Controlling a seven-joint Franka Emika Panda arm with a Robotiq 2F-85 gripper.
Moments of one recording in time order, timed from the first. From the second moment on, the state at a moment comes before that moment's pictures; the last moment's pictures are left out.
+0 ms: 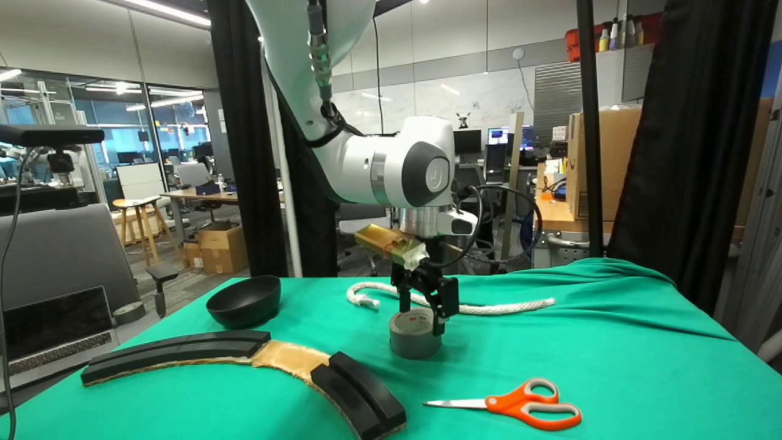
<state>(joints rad) -0.03 0.33 0.02 -2.11 0.04 2.39 0.41</state>
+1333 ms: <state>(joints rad) -0.03 0.41 0.02 -2.09 0.04 2.42 0.35</state>
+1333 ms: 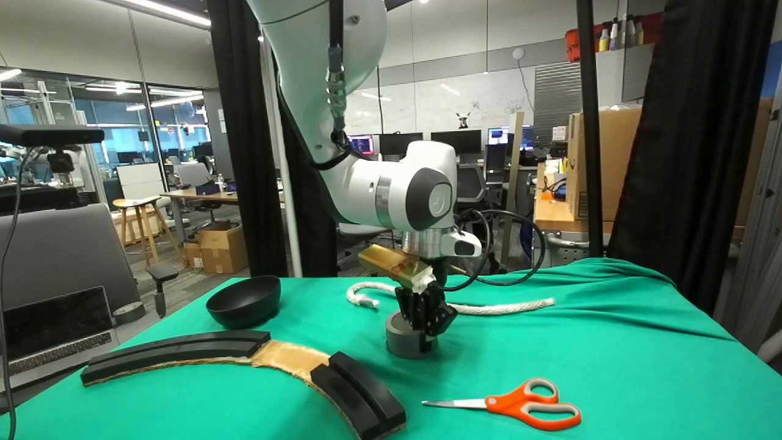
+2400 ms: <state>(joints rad) 0.08 0.17 0.00 -2.09 -0.04 2.24 0.40</state>
